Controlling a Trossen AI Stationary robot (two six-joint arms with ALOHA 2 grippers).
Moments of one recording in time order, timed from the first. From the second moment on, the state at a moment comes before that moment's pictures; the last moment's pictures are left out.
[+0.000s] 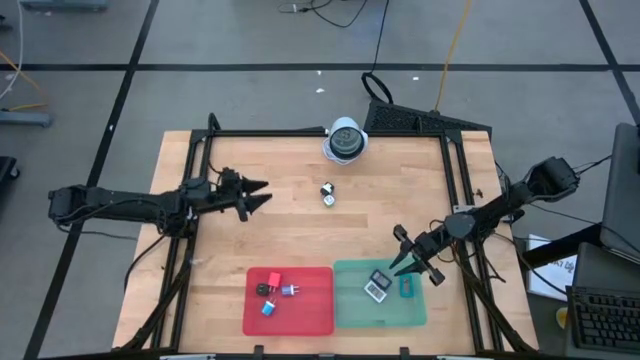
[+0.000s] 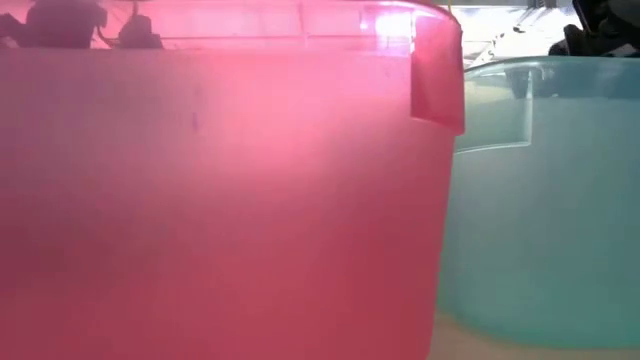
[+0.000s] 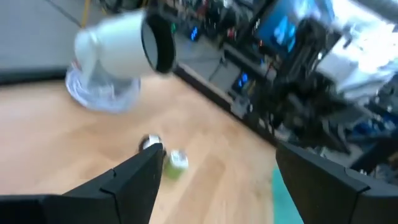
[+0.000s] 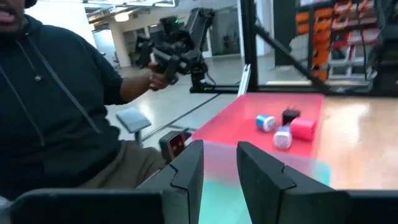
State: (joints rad) left arm 0.15 0.72 0.14 0.53 -0.11 -0.55; right arm 0.39 1.22 0.05 1.23 -0.21 0.17
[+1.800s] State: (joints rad) left arm 0.10 1.95 0.94 0.30 -0.32 -0.23; right arm 0.13 1.22 0.05 1.23 0.23 0.20
